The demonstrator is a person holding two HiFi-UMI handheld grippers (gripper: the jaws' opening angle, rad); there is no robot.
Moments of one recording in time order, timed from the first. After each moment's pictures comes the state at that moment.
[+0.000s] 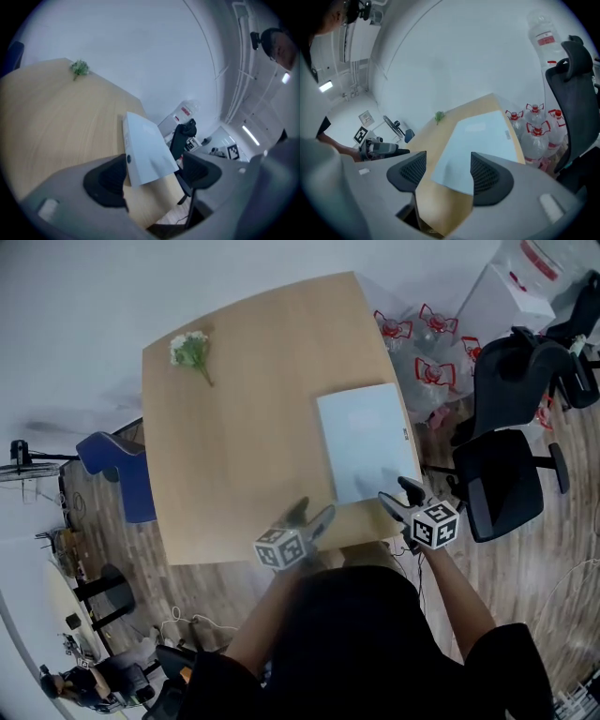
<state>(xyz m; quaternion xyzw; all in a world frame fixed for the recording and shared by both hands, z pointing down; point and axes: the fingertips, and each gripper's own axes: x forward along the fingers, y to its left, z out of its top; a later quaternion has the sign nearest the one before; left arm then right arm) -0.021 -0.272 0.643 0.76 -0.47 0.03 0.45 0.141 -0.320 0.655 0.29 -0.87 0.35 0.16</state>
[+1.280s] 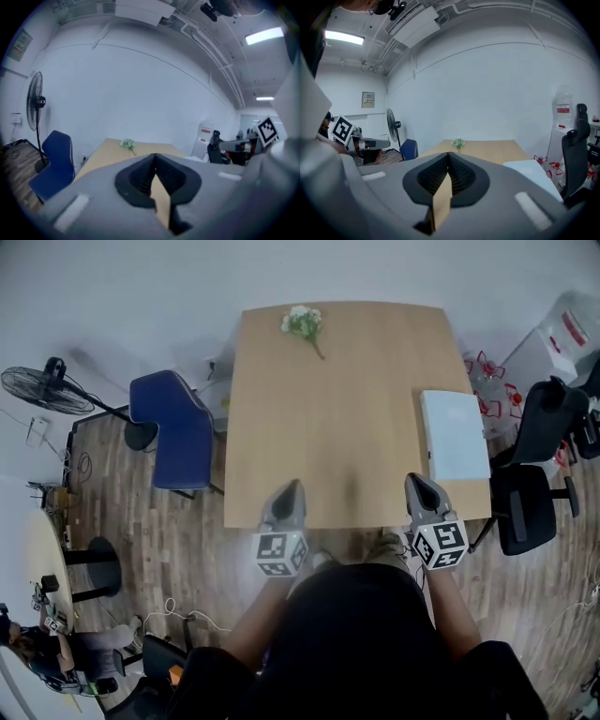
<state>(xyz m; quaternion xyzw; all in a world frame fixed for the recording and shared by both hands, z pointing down) -0.403 -0.056 0.477 0.73 -0.67 0.03 0.15 -0.180 -0.125 0.474 0.38 -0.91 0.12 0.11</state>
